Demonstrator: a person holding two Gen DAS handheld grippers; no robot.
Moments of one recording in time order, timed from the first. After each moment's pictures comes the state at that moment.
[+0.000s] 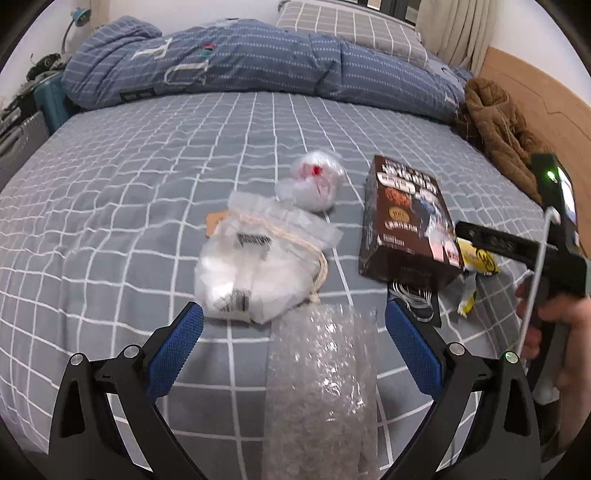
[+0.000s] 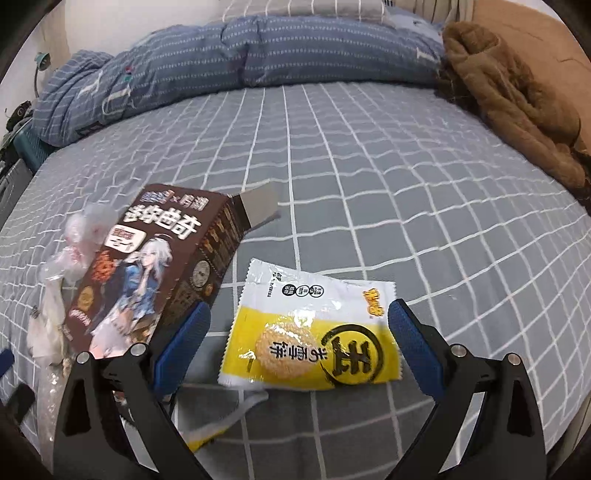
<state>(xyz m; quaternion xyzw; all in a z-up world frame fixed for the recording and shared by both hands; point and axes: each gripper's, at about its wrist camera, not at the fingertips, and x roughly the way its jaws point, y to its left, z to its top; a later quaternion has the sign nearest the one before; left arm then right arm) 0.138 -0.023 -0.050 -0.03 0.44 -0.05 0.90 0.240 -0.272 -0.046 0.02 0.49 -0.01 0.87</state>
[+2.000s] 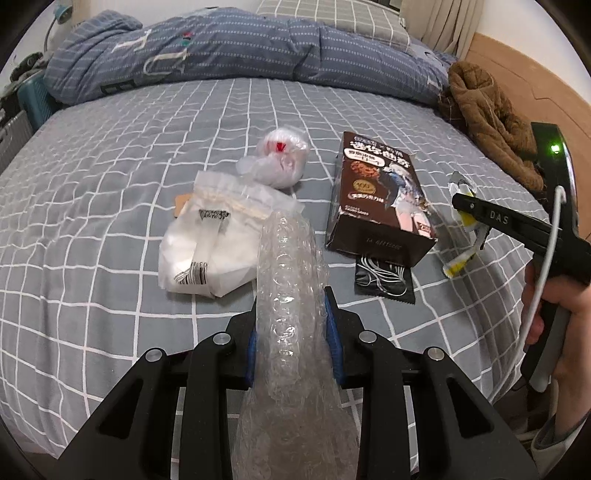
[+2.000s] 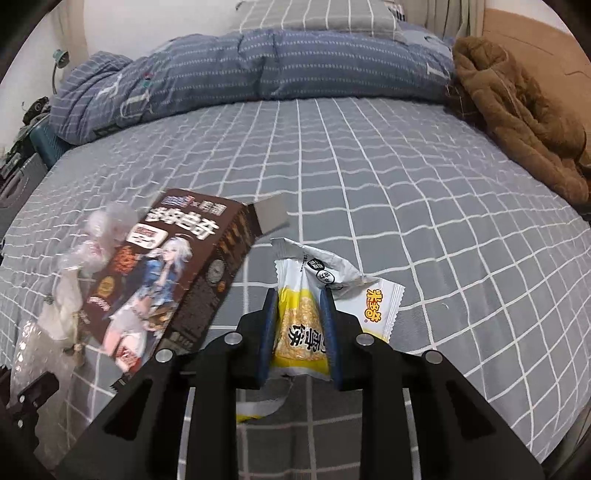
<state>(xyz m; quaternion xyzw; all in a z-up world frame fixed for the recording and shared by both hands) 0.131 -0.045 -0.053 -0.03 0.46 -0.08 0.88 0.212 -0.272 -0.016 0.01 0.44 0.02 0.90</state>
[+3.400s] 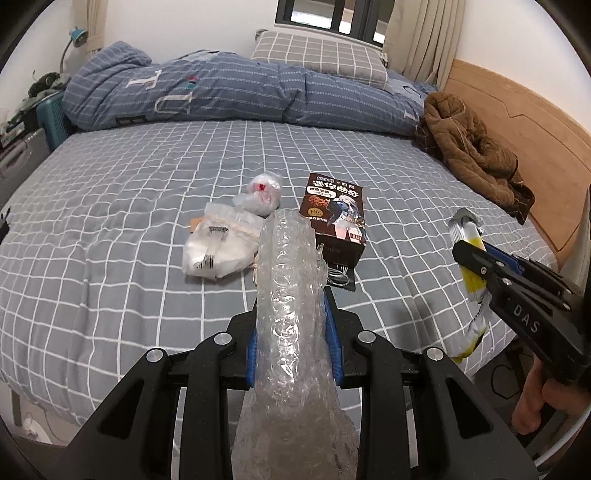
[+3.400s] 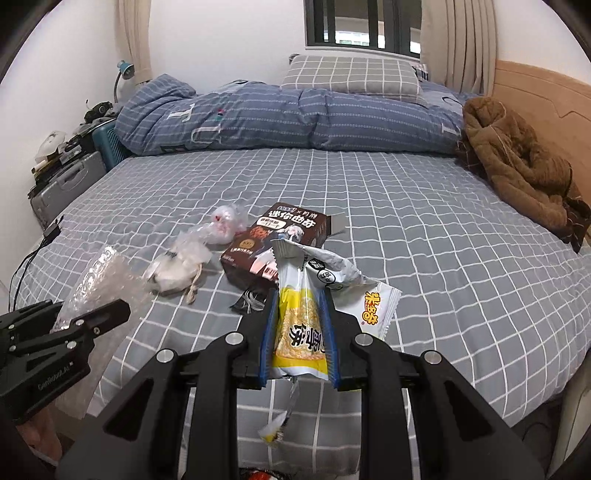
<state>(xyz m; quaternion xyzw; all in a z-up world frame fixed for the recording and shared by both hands) 0.041 -0.058 0.012 -0.04 0.40 -0.08 0.91 0.057 -0.235 0.064 -0.01 0.37 0.08 0.93</state>
